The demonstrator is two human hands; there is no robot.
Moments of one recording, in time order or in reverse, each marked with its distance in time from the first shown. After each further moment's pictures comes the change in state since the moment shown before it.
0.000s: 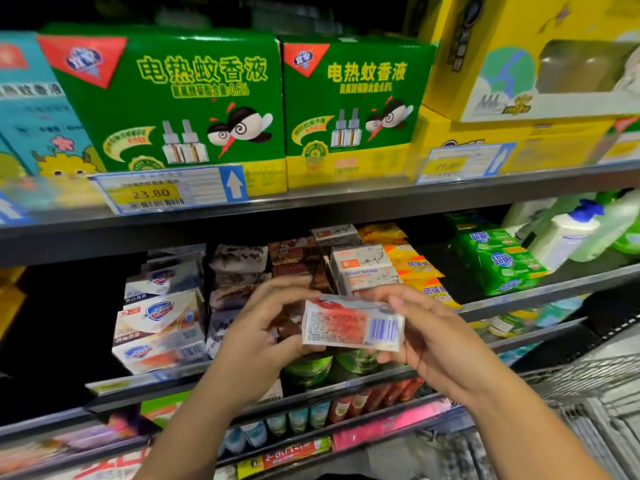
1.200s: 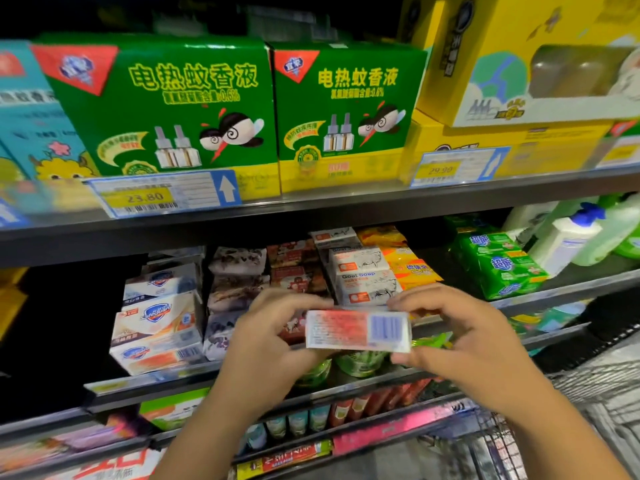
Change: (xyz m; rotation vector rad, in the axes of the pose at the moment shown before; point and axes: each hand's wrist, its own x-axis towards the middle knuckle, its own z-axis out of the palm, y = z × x) left_hand -0.001 0.026 0.013 0.138 0.084 0.023; right_hand -0.020 -0.018 -0.025 -0.830 0.063 -0.553
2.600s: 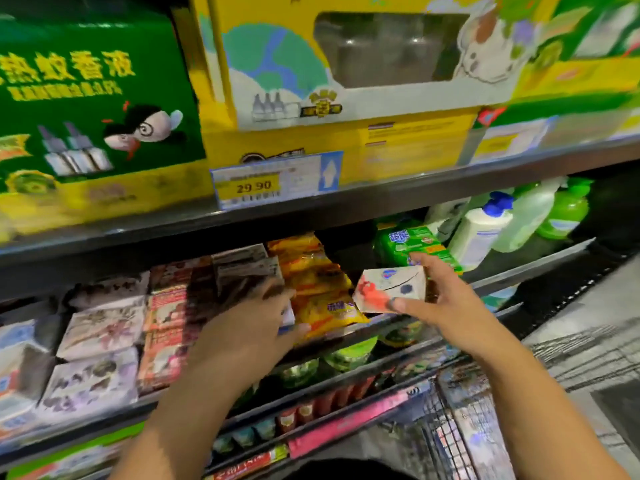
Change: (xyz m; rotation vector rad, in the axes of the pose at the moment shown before) left_hand 0.096 0.041 0.123 0.617 -0.546 -0.231; right_hand 0.012 0.133 -0.145 0.114 0.129 0.489
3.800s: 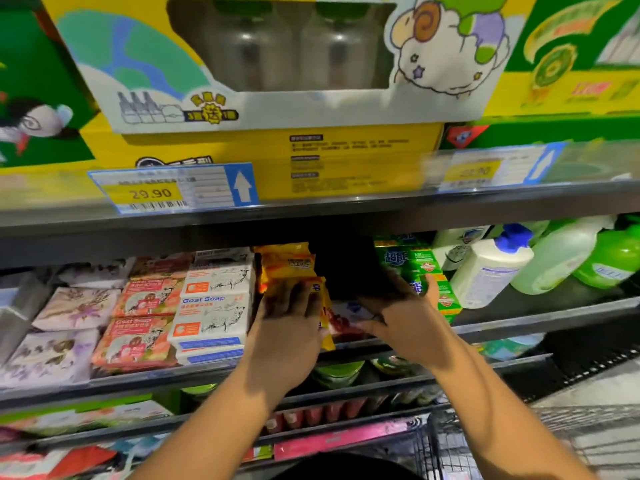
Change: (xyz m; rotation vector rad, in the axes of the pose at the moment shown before) left_hand 0.072 0.076 0.076 0.403 -0.038 -0.104; right_hand 0.078 0.049 -0.016 -1.235 -0.190 -0.480
